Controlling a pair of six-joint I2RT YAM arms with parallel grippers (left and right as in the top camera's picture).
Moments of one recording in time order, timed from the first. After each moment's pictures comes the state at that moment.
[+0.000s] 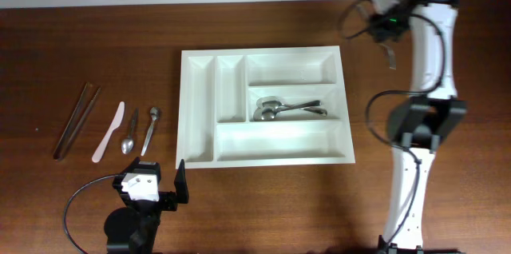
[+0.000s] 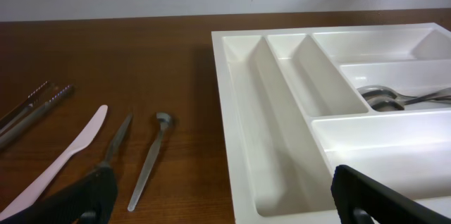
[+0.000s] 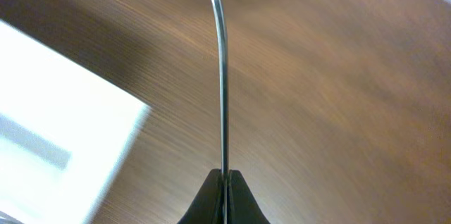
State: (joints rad) left arm -0.02 0.01 0.12 -0.39 0.07 0.00; right arm -0.09 2.65 2.84 -1.39 -0.29 -0.61
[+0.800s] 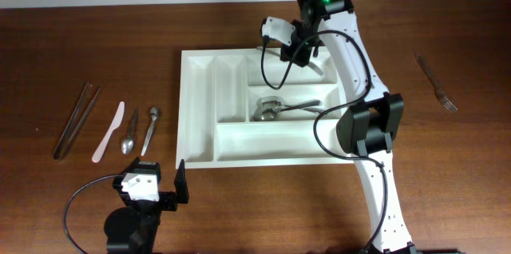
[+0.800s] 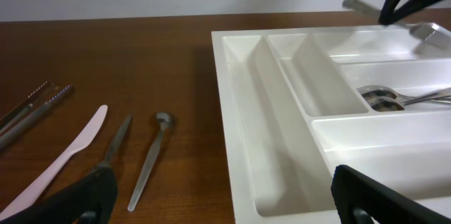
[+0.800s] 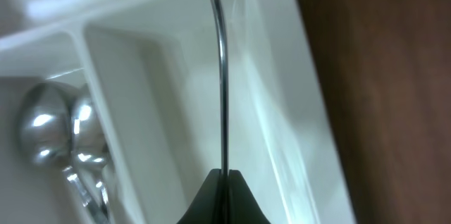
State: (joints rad) left arm -0.02 0.01 0.13 -0.39 0.07 0.00; right arm 0.26 2.65 2.70 -1.41 -0.34 -1.00
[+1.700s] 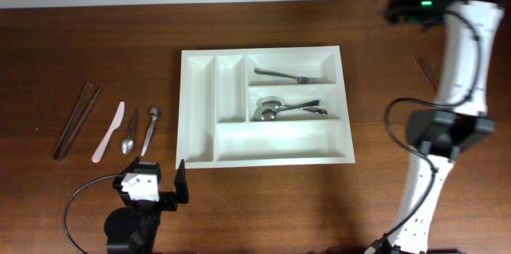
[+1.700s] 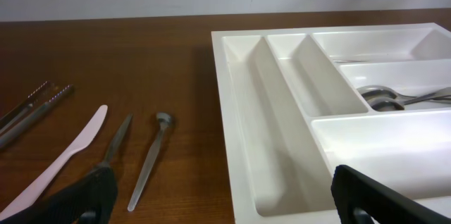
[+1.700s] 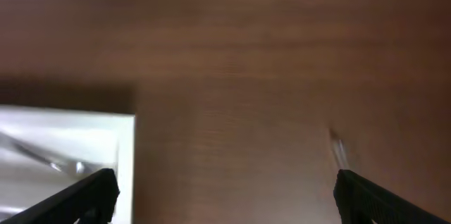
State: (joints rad) left arm -0.02 0.01 0.12 -0.39 0.07 0.00; right arm -0.24 2.52 2.91 -1.48 -0.24 -0.15
